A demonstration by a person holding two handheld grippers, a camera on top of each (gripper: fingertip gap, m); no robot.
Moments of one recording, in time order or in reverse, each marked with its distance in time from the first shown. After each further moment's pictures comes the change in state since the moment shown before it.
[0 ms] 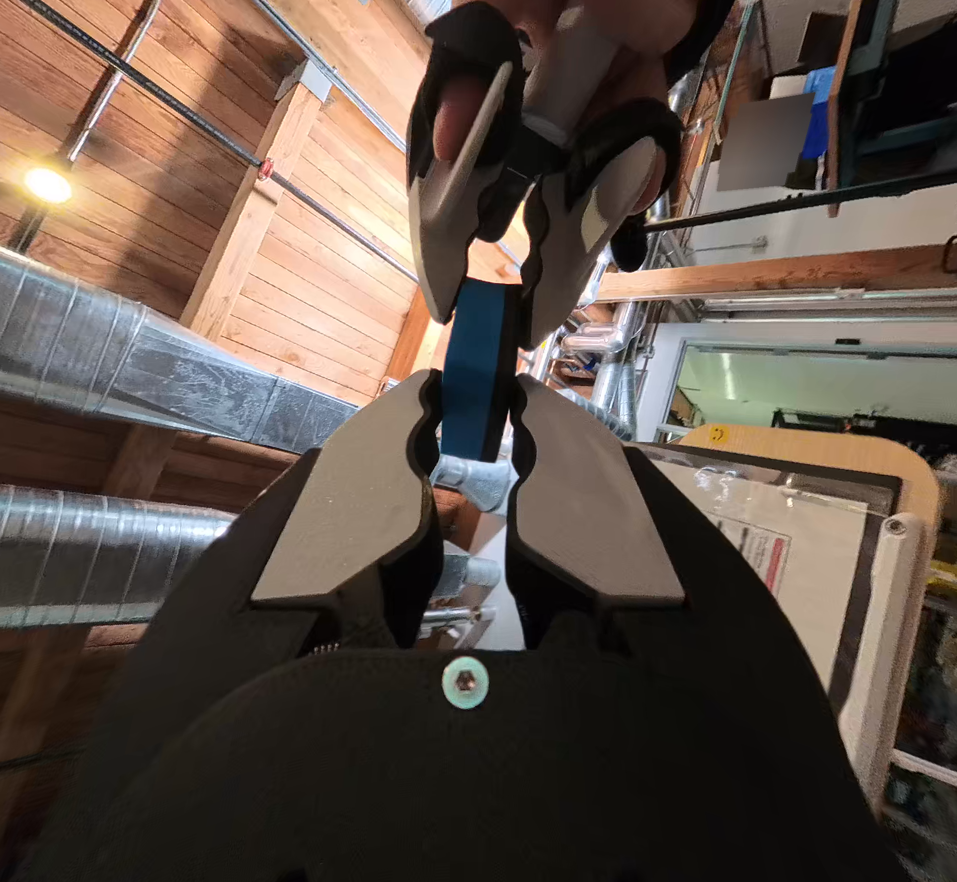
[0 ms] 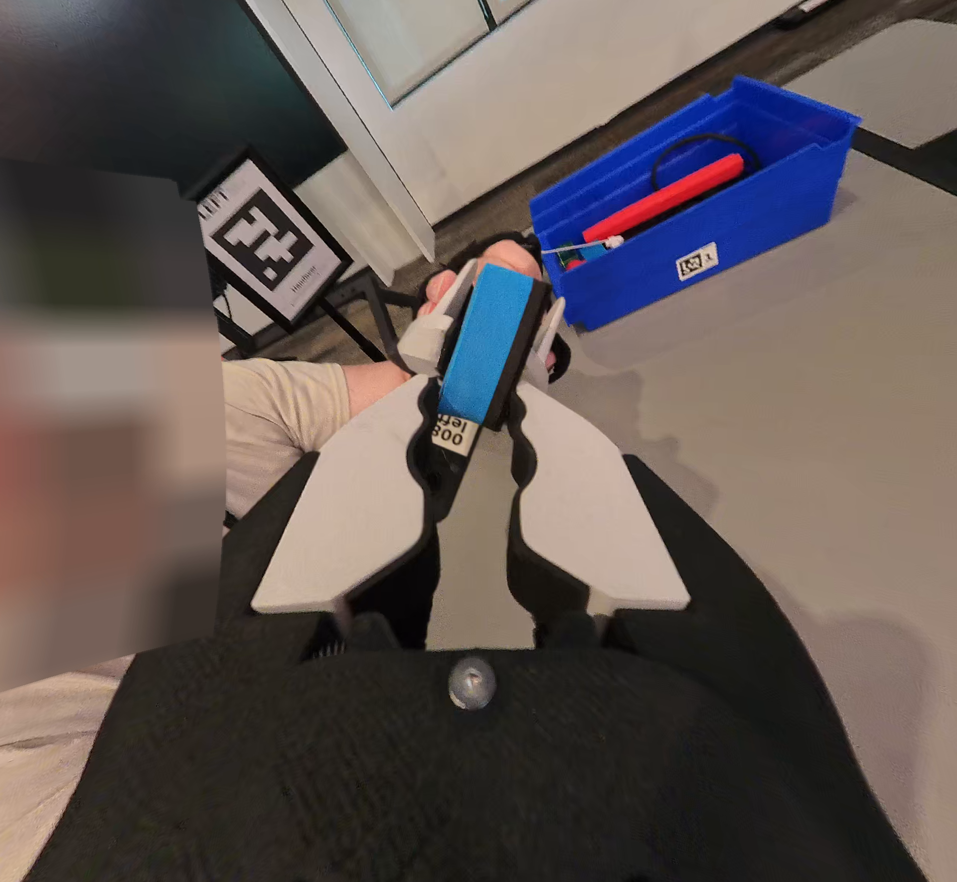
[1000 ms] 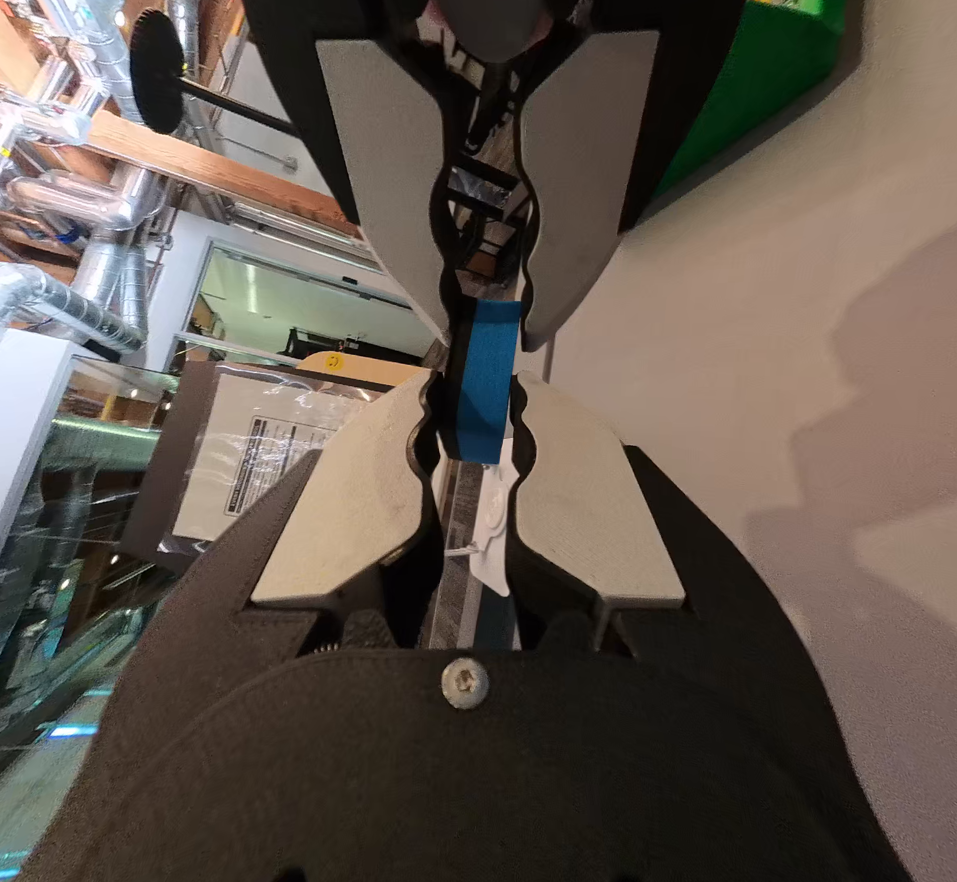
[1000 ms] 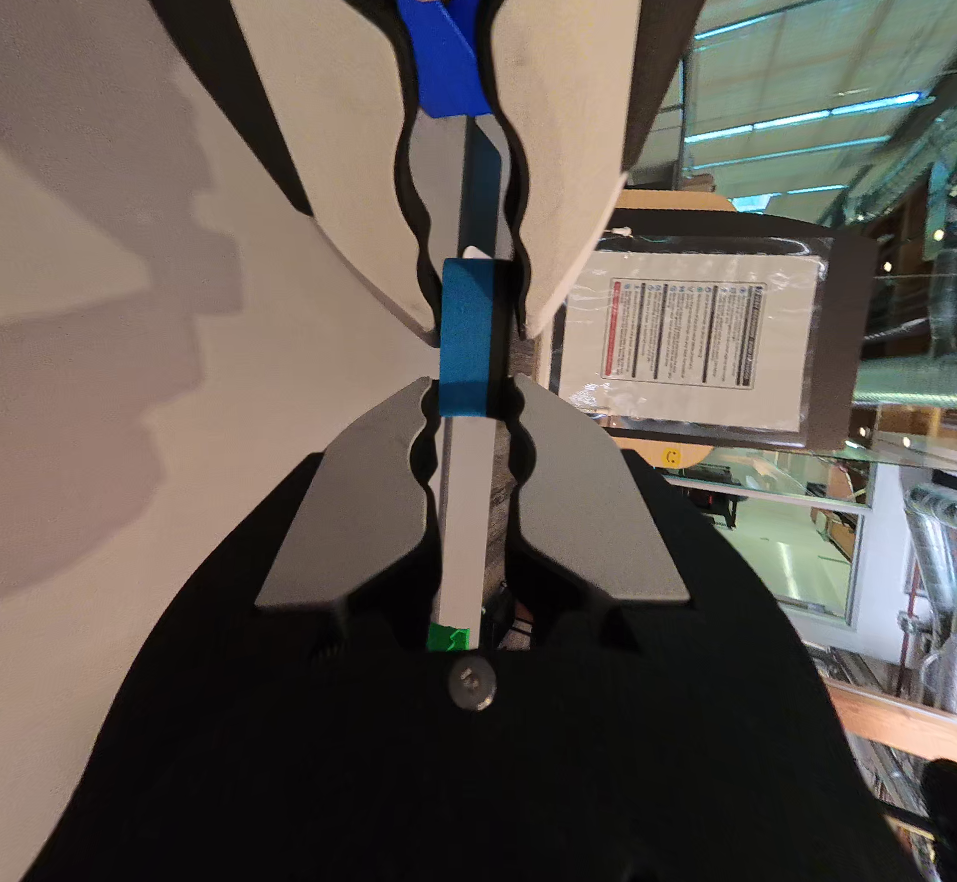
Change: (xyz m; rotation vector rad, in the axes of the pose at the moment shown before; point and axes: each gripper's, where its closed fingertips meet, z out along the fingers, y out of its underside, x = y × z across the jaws) left arm 0.020 -0.004 -0.028 -0.200 0.882 -0.637; right arm 0.027 0.016 0.010 -0.627 0.949 -1.361
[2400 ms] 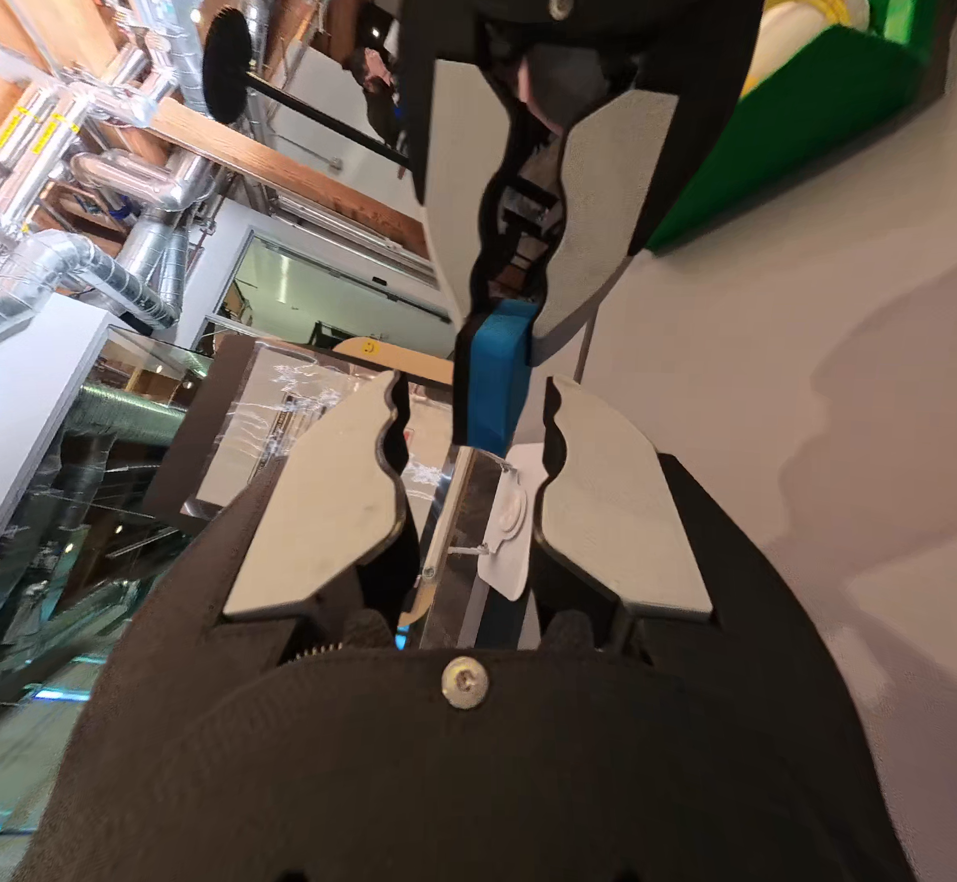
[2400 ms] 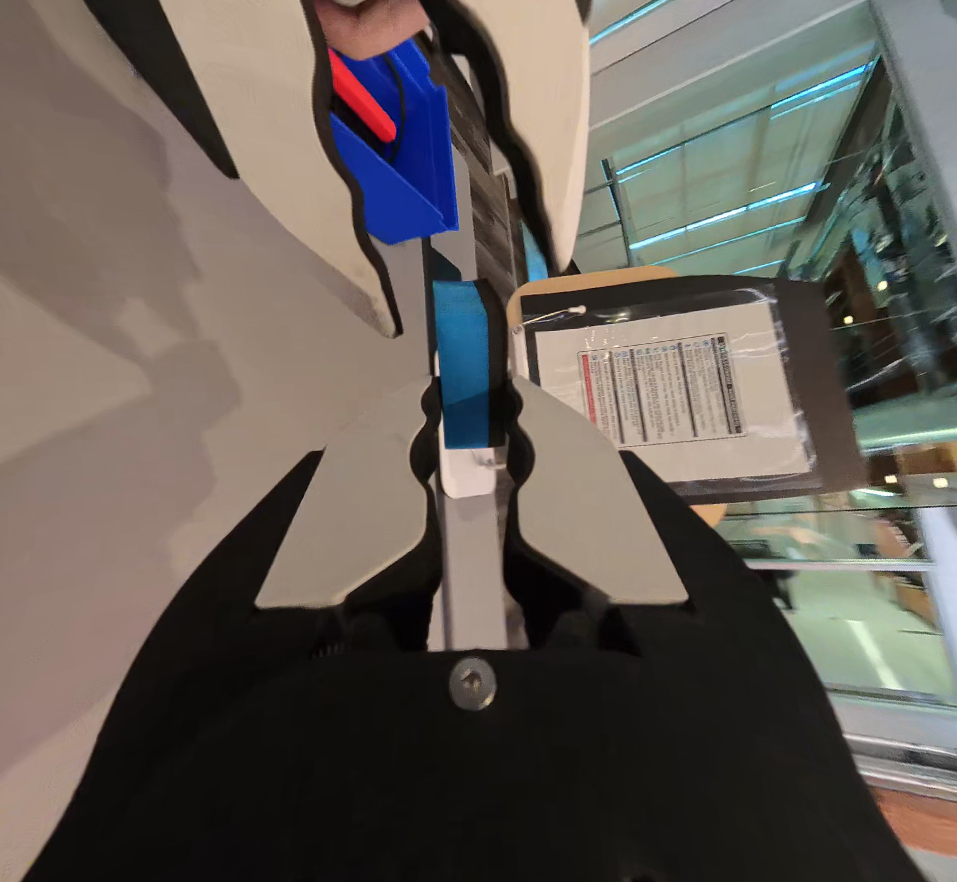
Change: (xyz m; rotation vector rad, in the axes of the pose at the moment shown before) left arm -0.028 0.011 -0.010 0.028 -0.081 -0.072; right arm 0.025 -0.009 0.016 0.258 0.069 0.116
